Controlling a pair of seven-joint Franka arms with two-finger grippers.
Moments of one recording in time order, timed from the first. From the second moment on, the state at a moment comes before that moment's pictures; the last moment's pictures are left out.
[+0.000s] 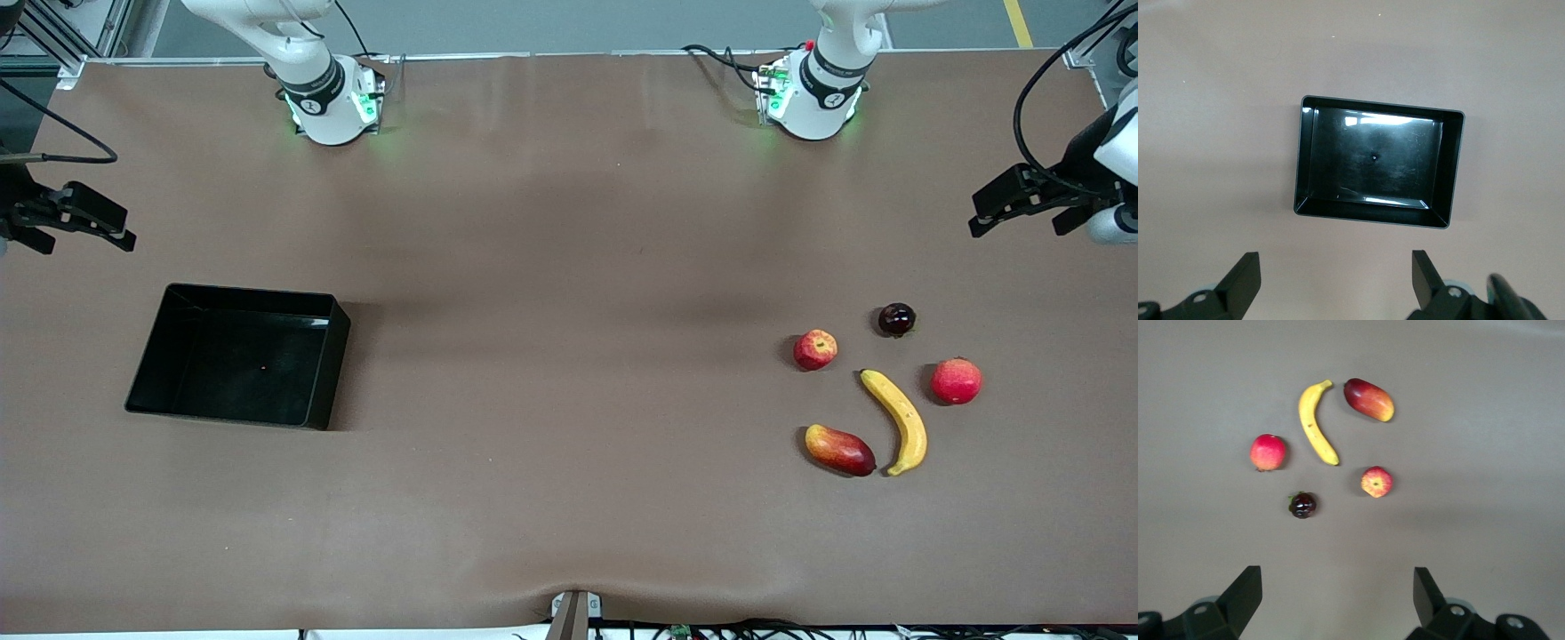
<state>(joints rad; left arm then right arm) 0.06 0.00 -0.12 -1.52 0.01 1.54 -0.08 -0.01 0.01 -0.02 -1.53 0.01 1.55 -0.05</state>
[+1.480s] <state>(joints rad) 0.00 0.40 -0.15 -1.98 0.10 2.25 -0.32 -0.12 0.21 -0.02 -1.53 0.01 1.67 -0.08</state>
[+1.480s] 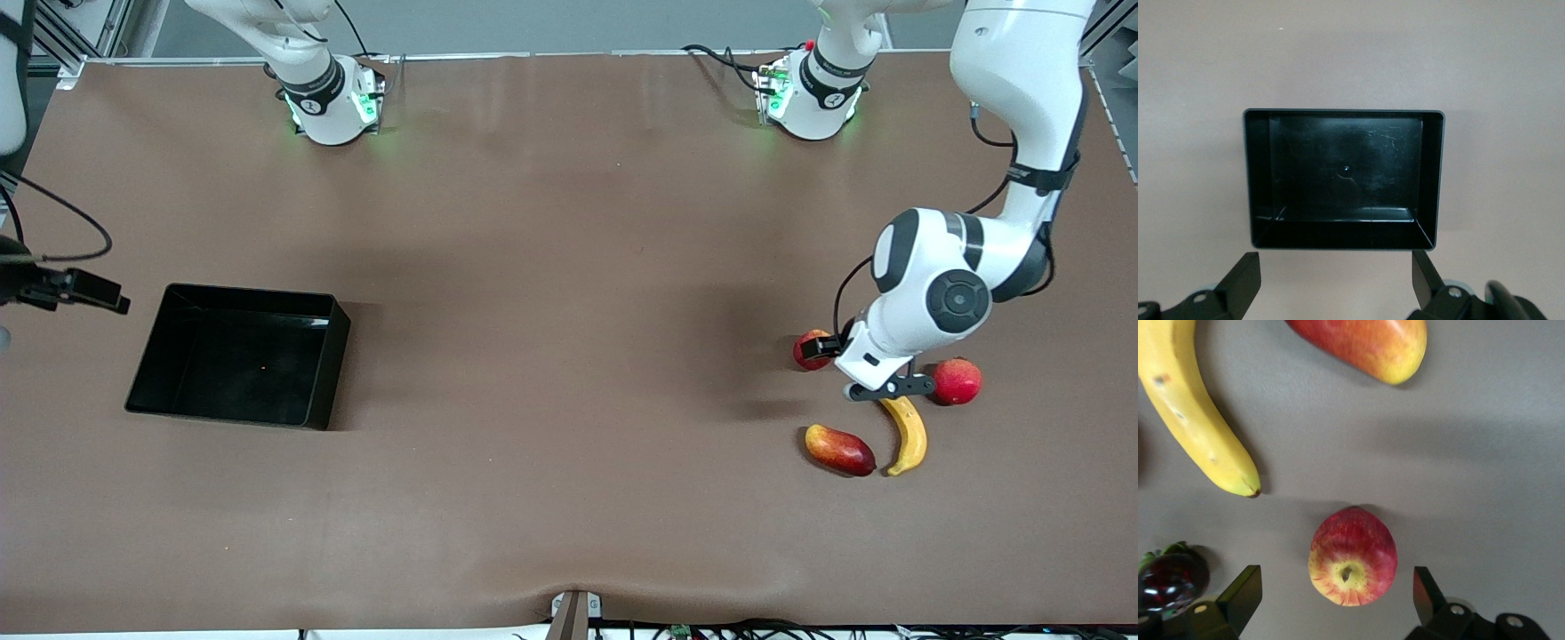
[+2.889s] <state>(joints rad) 0.00 0.46 -0.16 -2.01 0.10 2.38 -0.33 -0.33 0.54 -0.03 -1.64 0.01 2.02 -0.26</state>
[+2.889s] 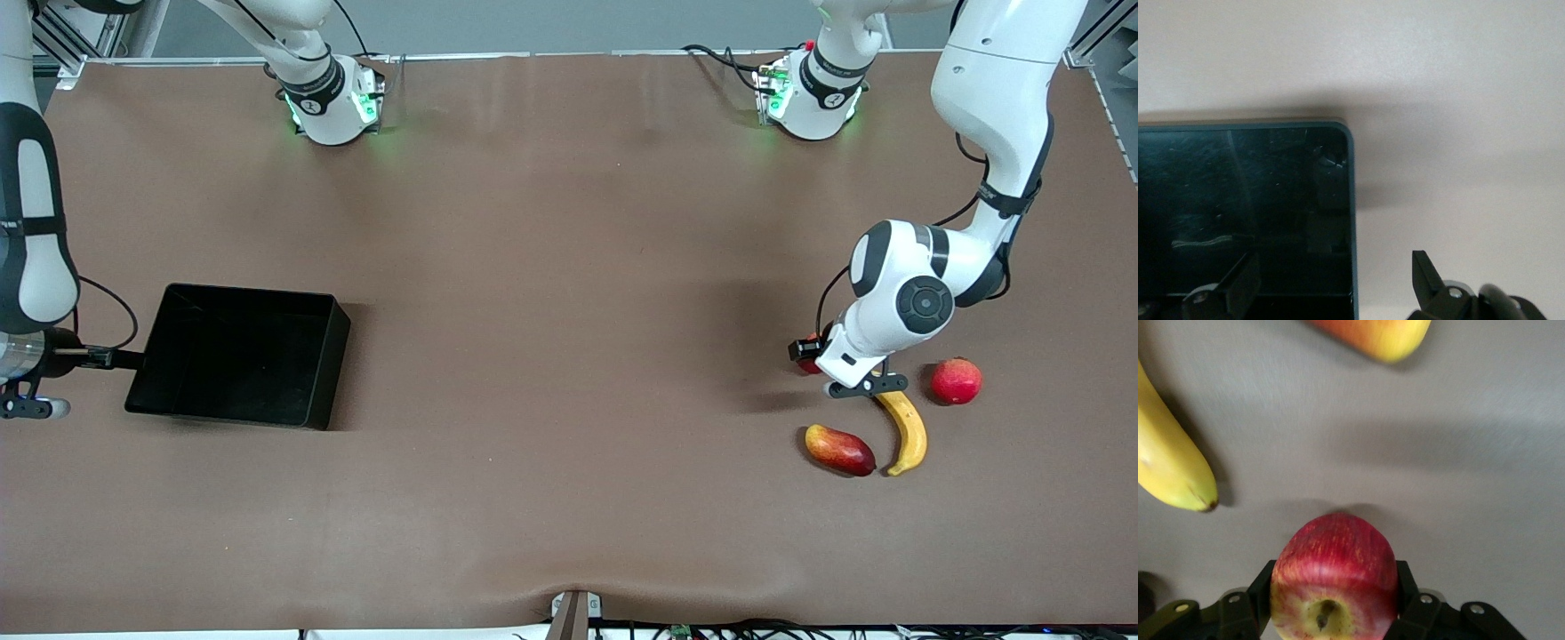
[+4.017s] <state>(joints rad) 0.00 0.27 -0.22 -1.62 0.10 1.83 -0.33 -0.35 0.54 -0.03 -1.72 0.01 2.07 -0.36</state>
